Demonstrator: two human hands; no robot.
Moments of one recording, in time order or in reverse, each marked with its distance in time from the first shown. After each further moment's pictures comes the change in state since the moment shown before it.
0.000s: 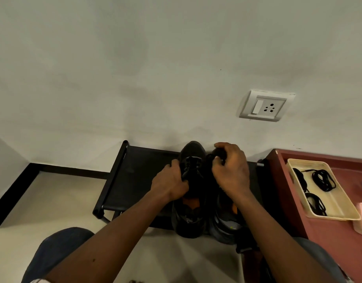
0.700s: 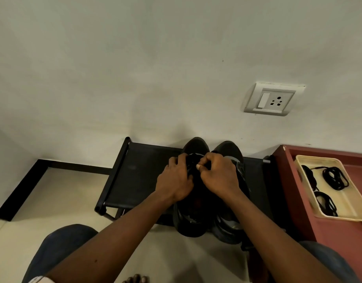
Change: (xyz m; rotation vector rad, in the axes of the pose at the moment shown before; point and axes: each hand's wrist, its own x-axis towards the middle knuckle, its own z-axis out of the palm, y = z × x) left_hand 0.001 0.008 0.018 0.043 0.115 0.039; right_hand -0.005 0.001 0.028 -0.080 -0.276 0.026
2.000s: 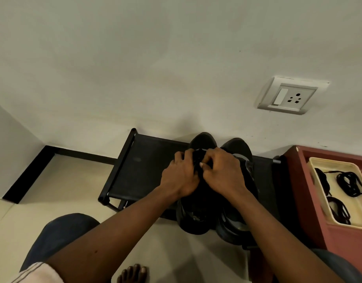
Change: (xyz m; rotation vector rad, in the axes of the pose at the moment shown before) left_hand 0.002 0.000 0.003 -0.003 -0.022 -0.018; right_hand 0.003 -0.004 0.003 -0.159 -0.035 -0.189
